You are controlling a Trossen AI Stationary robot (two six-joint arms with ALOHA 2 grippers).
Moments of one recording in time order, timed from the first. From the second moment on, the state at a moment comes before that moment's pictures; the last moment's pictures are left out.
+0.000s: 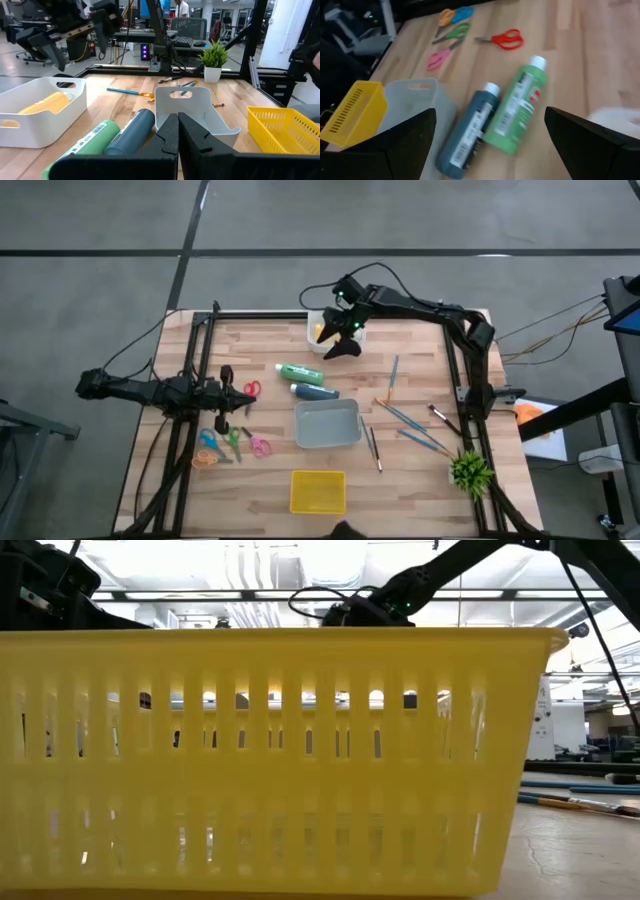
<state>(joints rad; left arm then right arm) -0.17 0.10 0.01 0.03 -0.19 -0.03 -0.55 1.99 1.64 -0.60 -0.87 -0.36</state>
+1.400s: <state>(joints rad) -0.17 0.10 0.01 0.03 -0.19 -0.03 -0.26 2.01 1.53 -0.20 -0.02 0.01</state>
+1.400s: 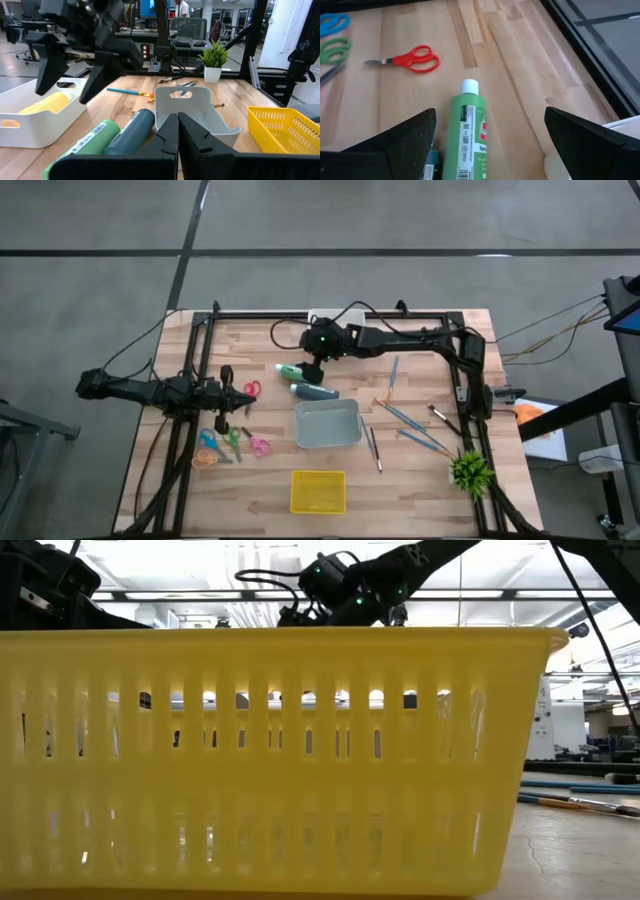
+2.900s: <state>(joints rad) -0.17 0.10 0.01 0.03 -0.19 -0.03 -0.24 2.02 1.27 0.07 0.00 0.08</state>
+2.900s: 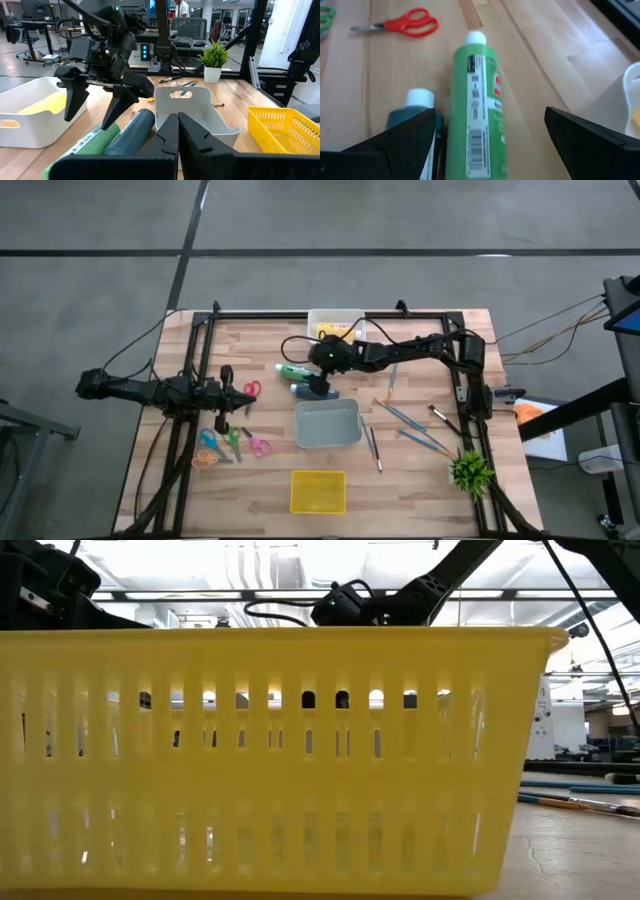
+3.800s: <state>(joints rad) -0.17 0.11 0.01 0.03 -0.19 -0.03 -0.26 2.16 1.32 0.10 0.00 0.04</state>
